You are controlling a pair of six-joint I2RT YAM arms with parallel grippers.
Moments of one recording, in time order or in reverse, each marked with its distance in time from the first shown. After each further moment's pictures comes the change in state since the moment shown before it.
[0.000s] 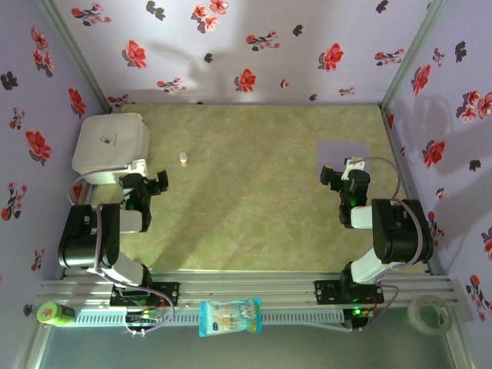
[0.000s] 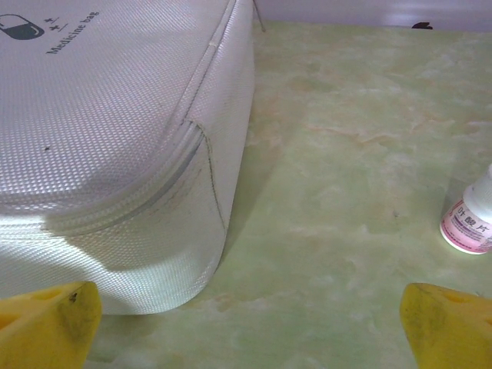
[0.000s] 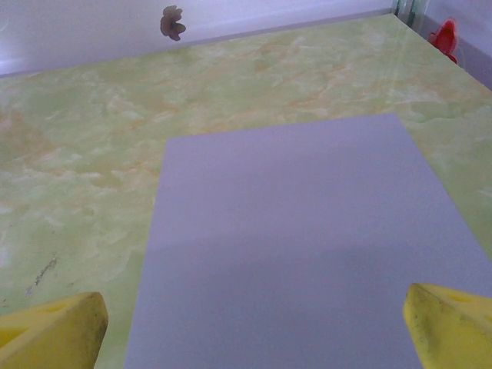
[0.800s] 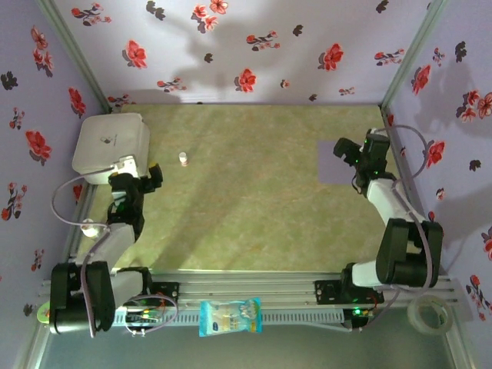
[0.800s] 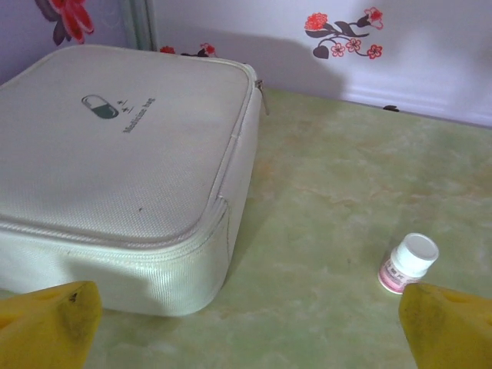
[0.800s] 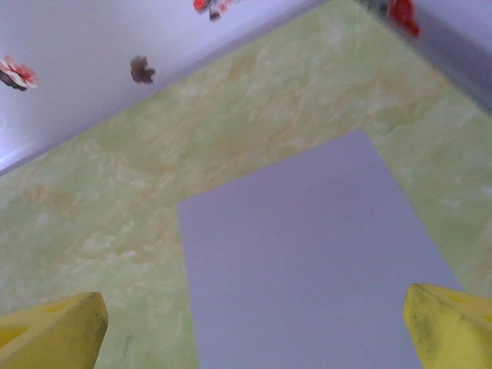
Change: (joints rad) left arm -0.008 -0.472 0.016 -0.416 -0.021 -0.124; right arm -0.091 -0.147 0.491 -0.860 -0.092 0.285
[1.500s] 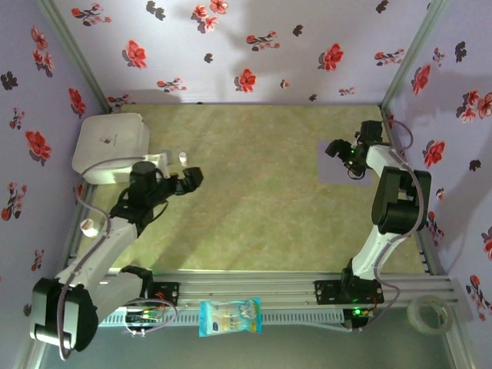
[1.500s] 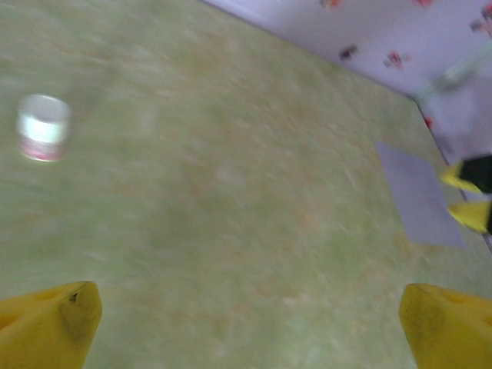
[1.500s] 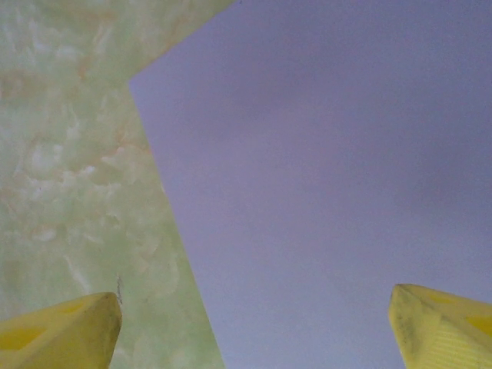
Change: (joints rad) left arm -0.341 -0.046 0.248 -0.463 0.402 -0.345; right arm -0.040 0.440 0.377 -0.396 -0.269 0.050
